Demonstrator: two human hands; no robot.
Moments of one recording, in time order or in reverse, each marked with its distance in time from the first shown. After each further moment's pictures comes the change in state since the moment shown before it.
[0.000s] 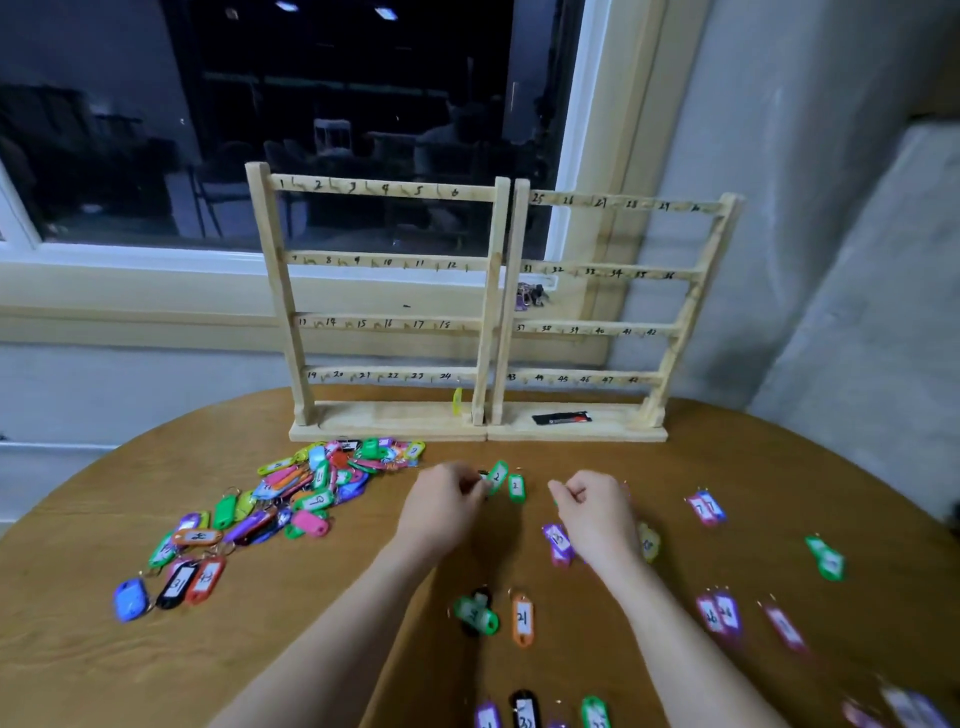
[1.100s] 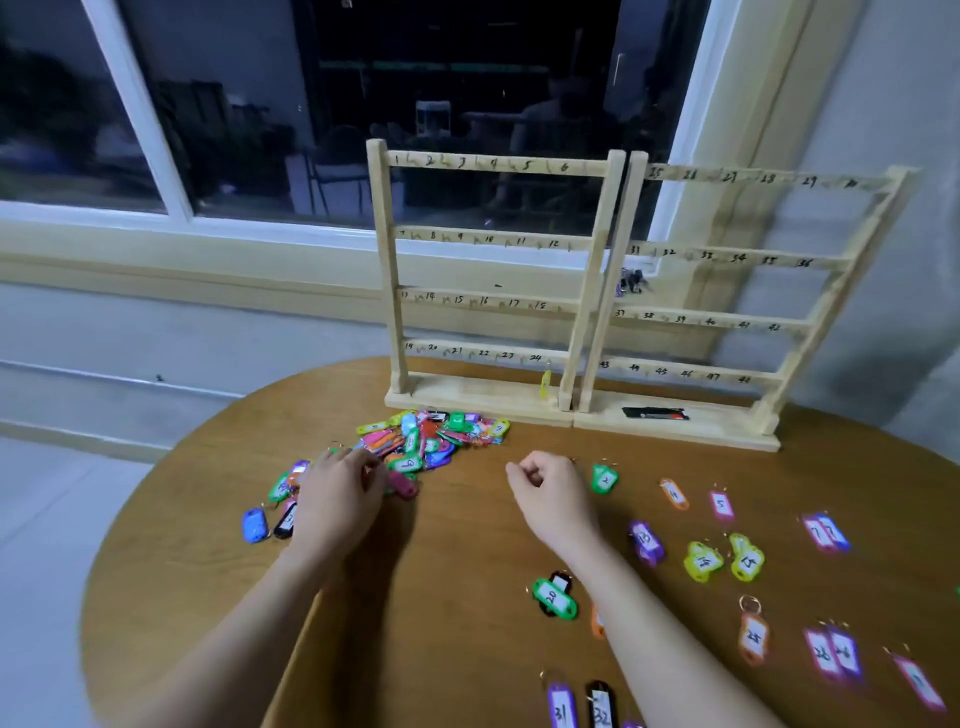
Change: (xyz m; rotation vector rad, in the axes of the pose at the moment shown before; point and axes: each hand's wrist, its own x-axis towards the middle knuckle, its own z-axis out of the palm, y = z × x) left_hand -0.055 -0.146 -0.111 0.433 0.384 -0.178; right_hand -0.020 -0.071 0.090 0.203 -0.285 -0.243
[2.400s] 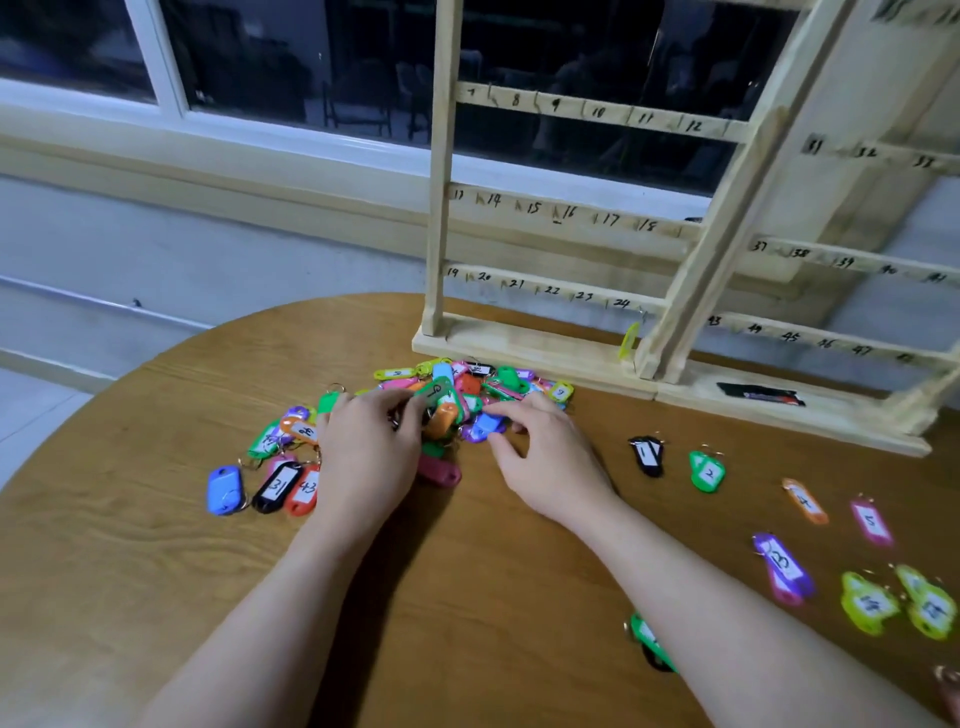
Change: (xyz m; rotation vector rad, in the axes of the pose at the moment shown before) left_hand 0.022 -0.003 0.043 -0.403 0.144 -0.127; right_hand 0.057 0.008 0.089 -0.315 -0.163 -0.327
